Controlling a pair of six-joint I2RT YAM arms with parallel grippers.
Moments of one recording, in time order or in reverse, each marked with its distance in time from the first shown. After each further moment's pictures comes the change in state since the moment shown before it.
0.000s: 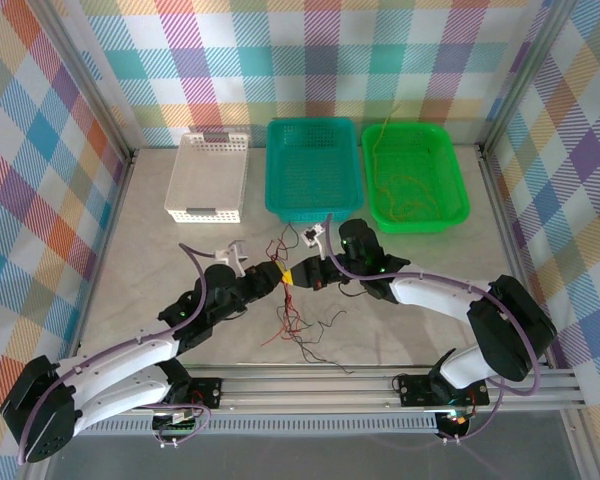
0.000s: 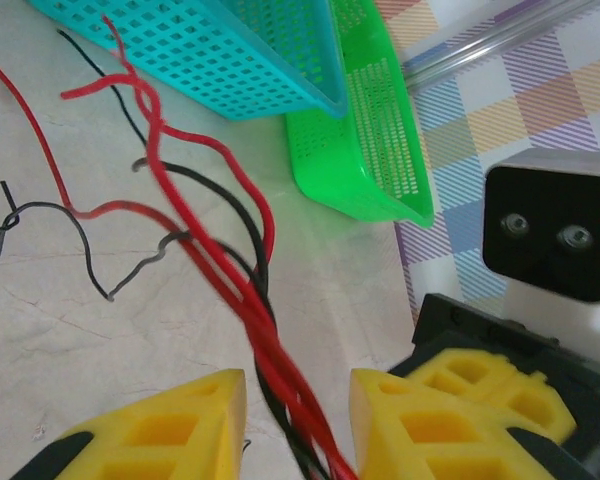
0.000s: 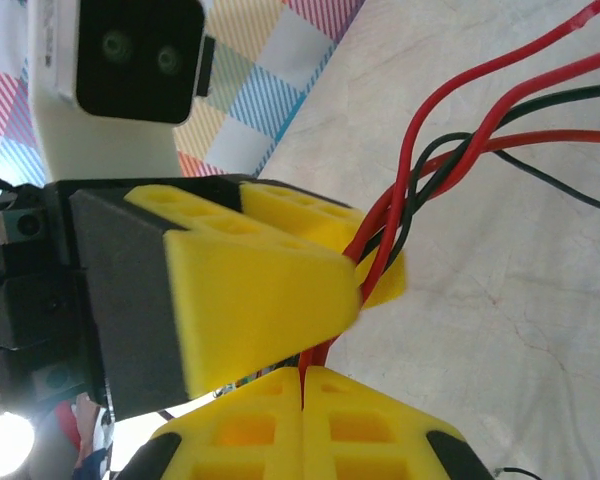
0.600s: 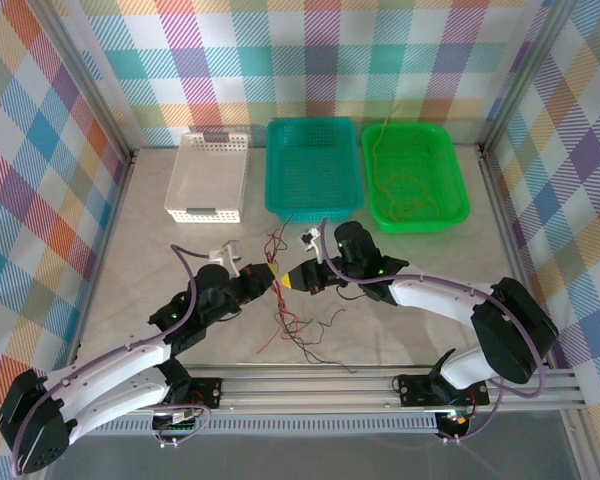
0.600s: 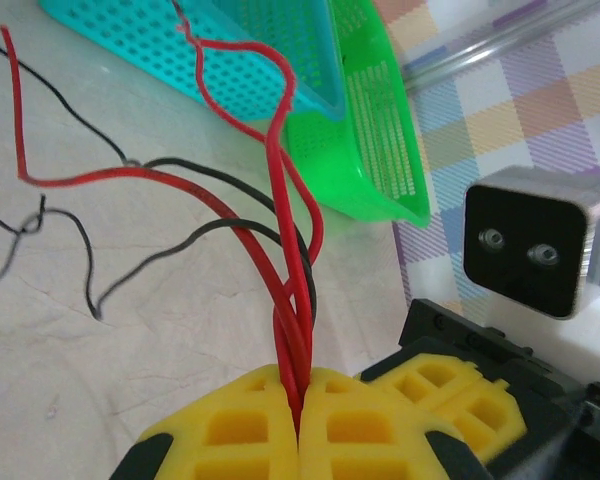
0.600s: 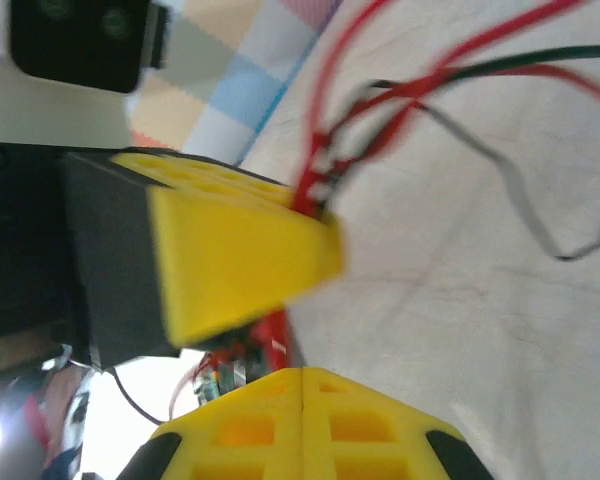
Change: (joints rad) left arm 0.024 -0.116 0.014 -0.128 0.005 0.007; right arm 0.013 -0.027 0.014 -0.093 0.089 -0.054
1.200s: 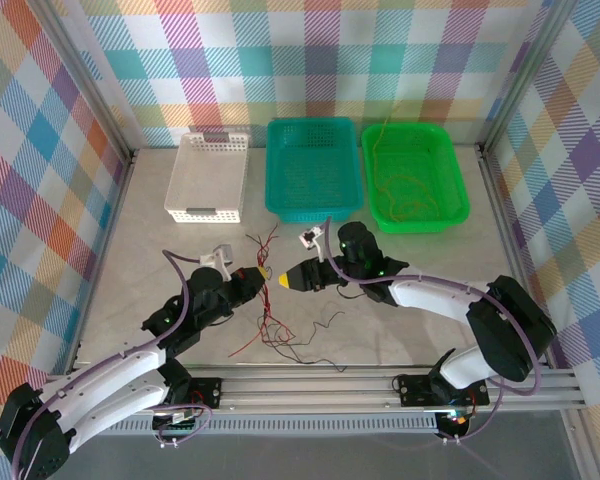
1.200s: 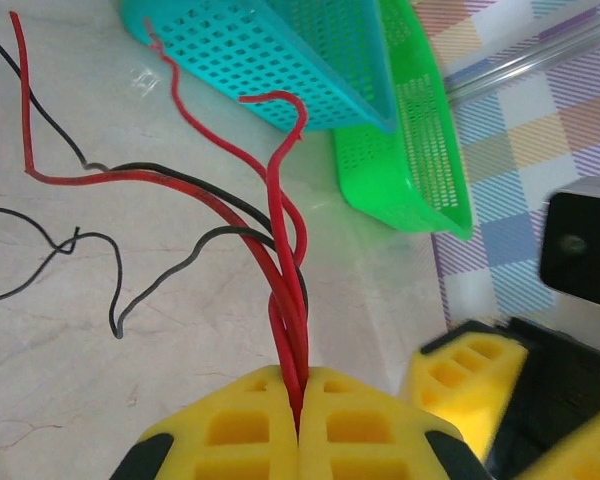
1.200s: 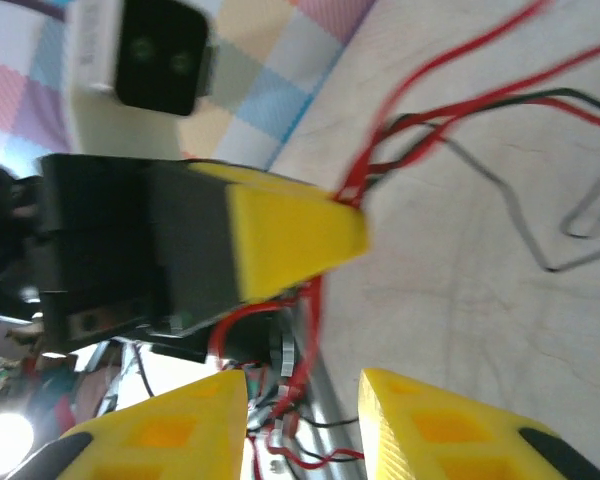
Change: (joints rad) left arm 0.042 -0.039 -0.037 -0.065 -0.002 0.022; right arm 0.015 0.029 -0.031 0.162 -0.081 0.073
